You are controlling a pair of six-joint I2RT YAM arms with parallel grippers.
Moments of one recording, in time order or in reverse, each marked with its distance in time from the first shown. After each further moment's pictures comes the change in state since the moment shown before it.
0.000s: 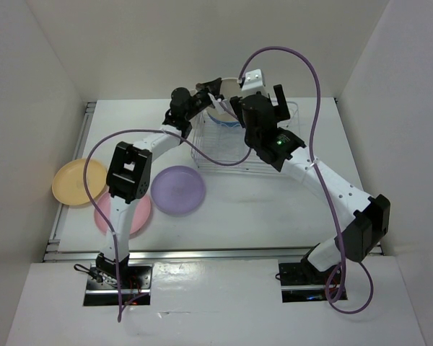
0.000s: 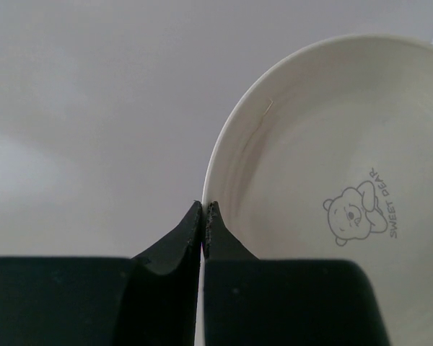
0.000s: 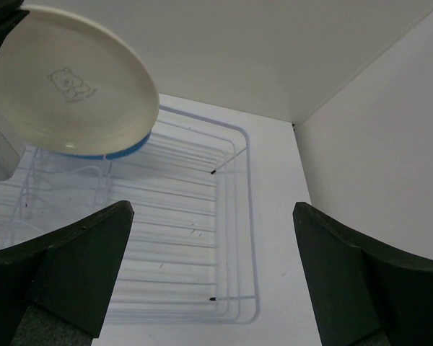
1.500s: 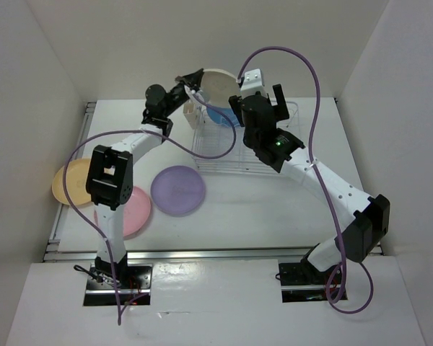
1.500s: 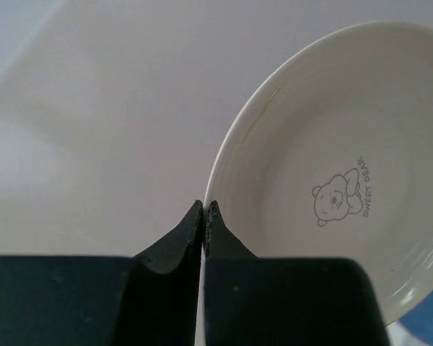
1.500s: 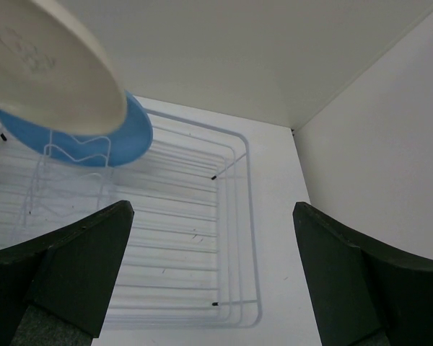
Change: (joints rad) left arm 0.111 -0.200 -0.142 0.142 0.106 -0.187; right arm 0.015 0.000 -0.007 0.043 0.010 -0.014
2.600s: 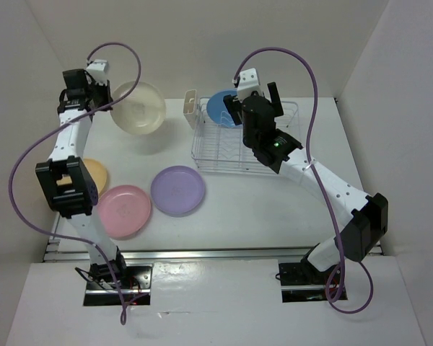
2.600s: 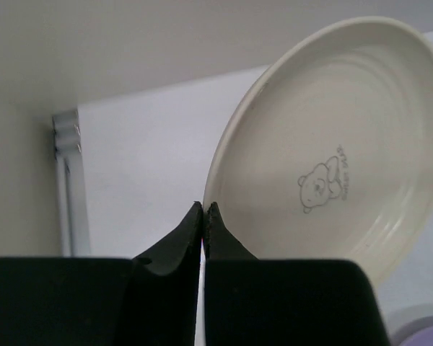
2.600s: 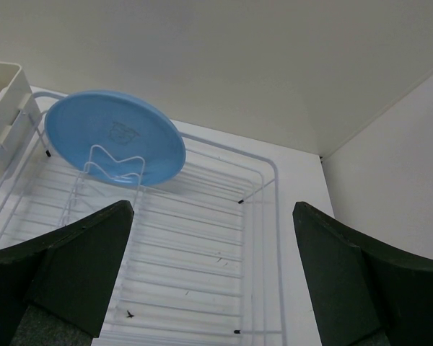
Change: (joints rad) left arm 0.497 -0.126 0.164 -1.266 -0.275 -0.621; right arm -0.003 0.005 -0.026 0.105 -0.105 -0.023
